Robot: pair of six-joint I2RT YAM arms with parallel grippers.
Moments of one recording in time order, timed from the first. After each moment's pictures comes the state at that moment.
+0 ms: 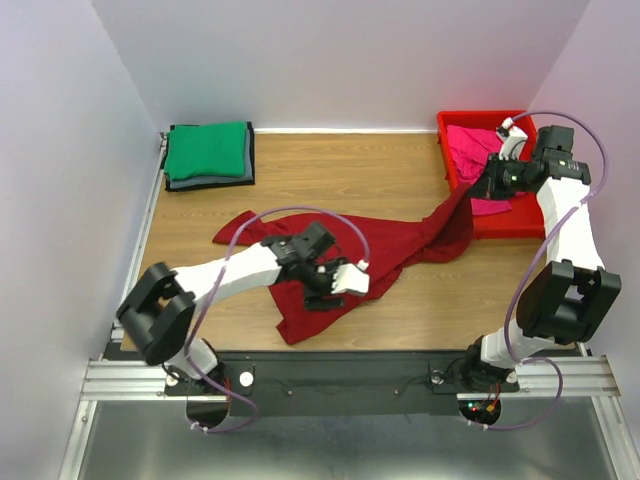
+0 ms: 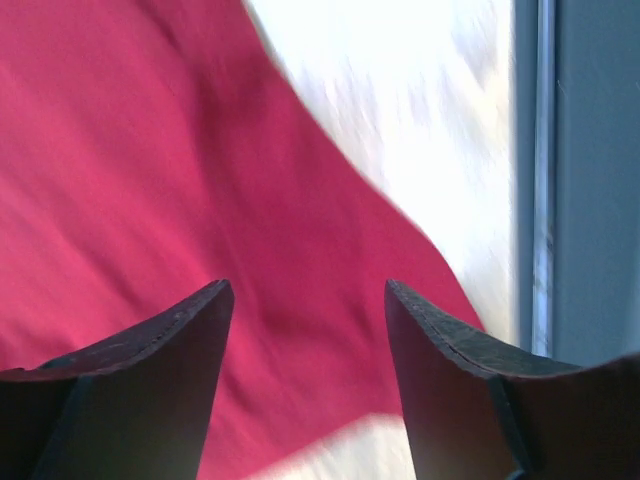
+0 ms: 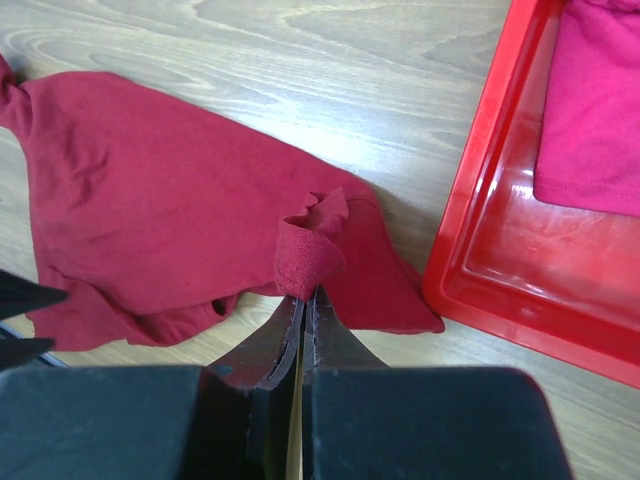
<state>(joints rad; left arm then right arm) -0.85 1.46 0.93 -0.58 0.44 0.76 -0.28 1.55 1.49 -0.87 -0.68 -0.19</state>
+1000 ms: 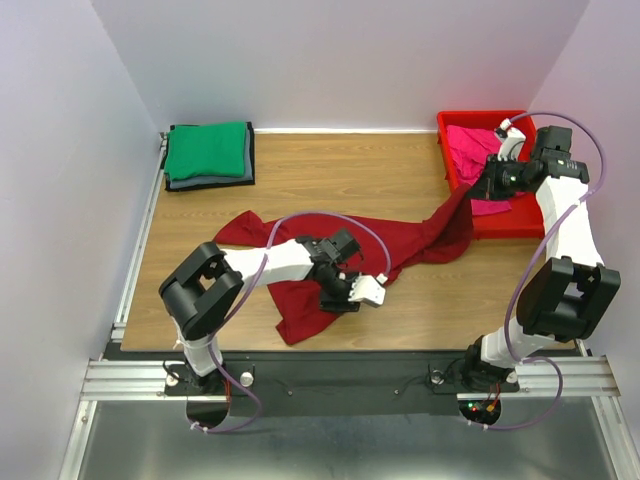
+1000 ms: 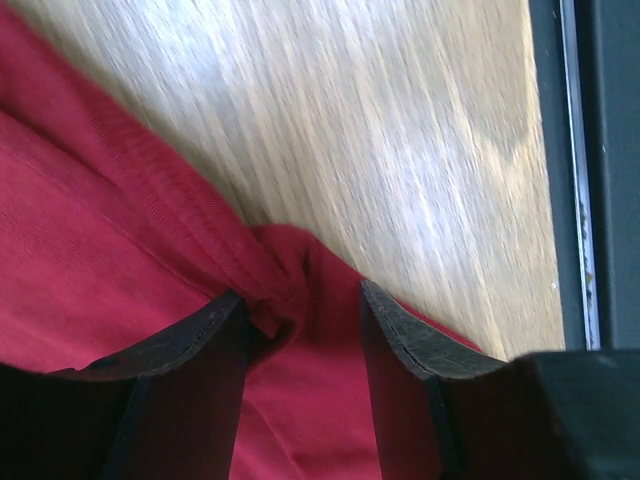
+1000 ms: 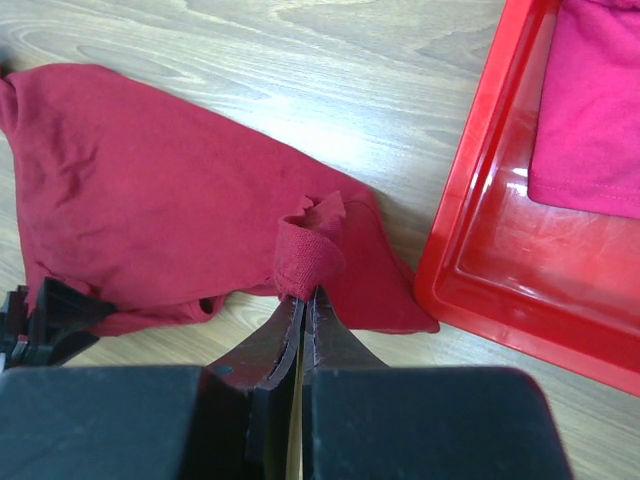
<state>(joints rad) -0.94 1.76 1.10 -0.58 0.47 0.84 -0.28 1.57 1.49 -0.87 -0.67 -0.21</state>
